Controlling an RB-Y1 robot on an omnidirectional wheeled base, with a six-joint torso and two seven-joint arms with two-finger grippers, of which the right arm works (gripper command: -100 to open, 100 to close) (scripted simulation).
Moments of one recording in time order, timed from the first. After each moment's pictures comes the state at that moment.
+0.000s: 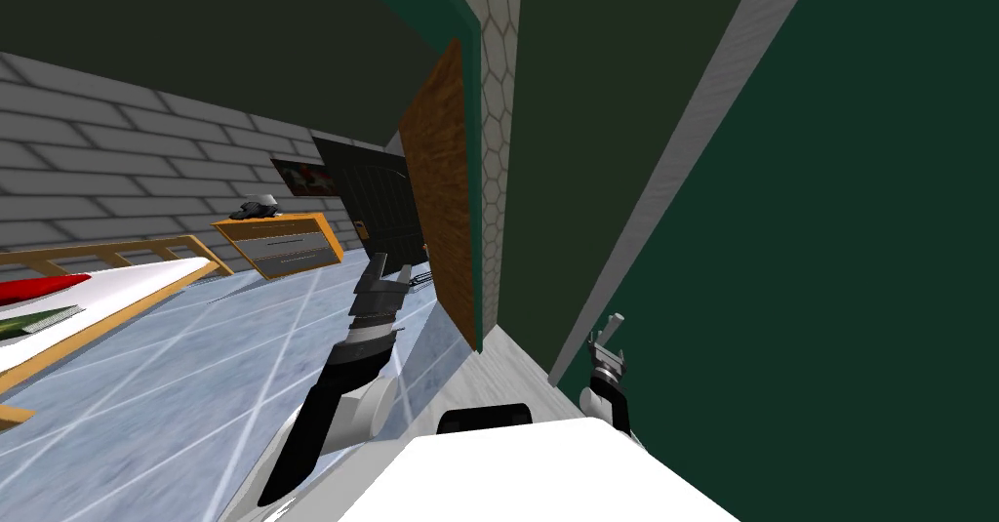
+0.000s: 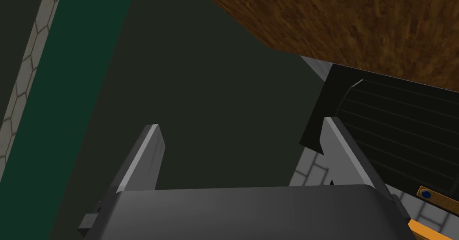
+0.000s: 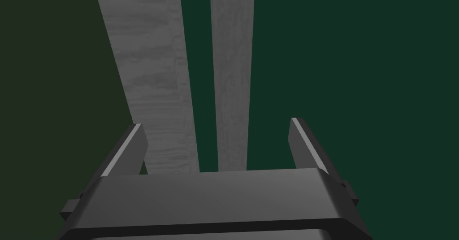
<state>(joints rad) -0.01 -0.22 -0.26 -0.66 -0.68 -0.87 -1.31</state>
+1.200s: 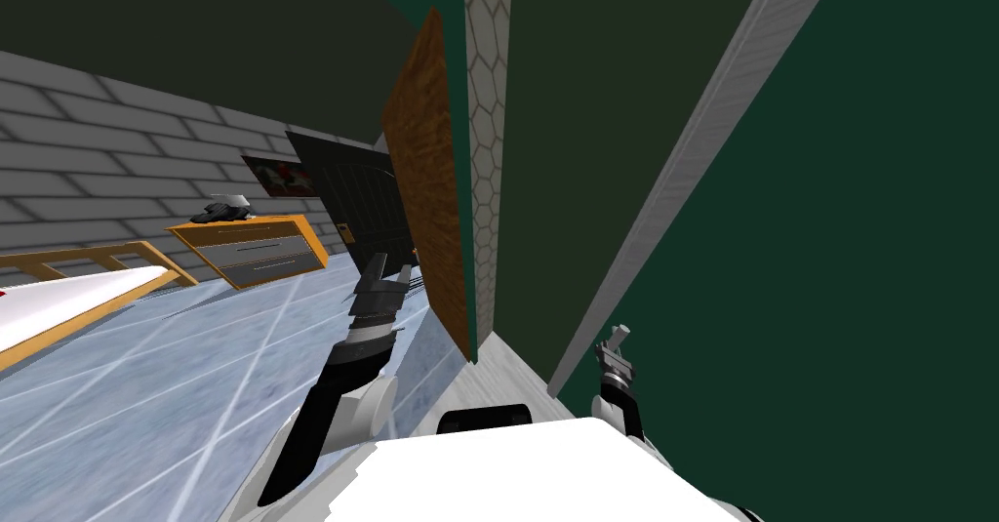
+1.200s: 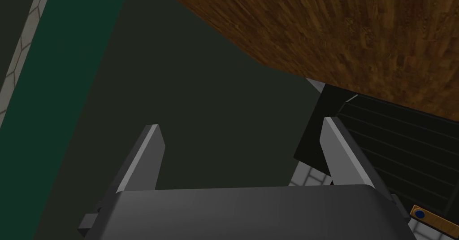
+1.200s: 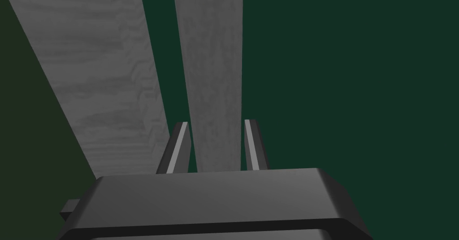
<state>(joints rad) -0.03 -0.30 -0.25 -0.53 -0.61 -0.90 -1.45</state>
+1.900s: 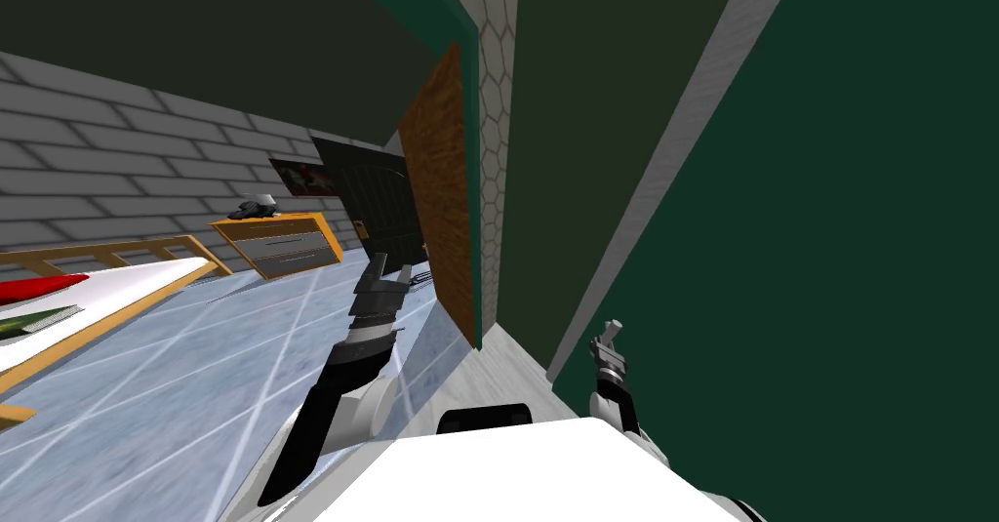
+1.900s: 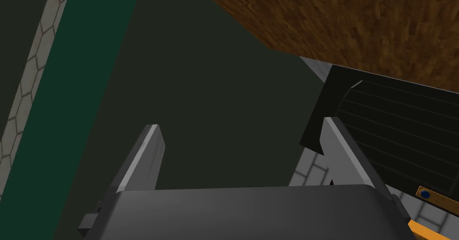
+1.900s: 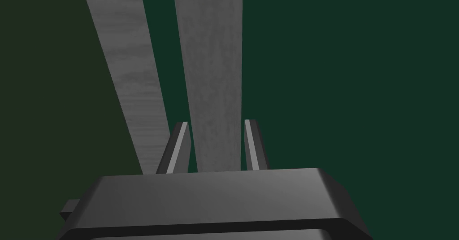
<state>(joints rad) -0.03 -0.31 -0.21 -0.55 -0.58 -0.89 -1.48</state>
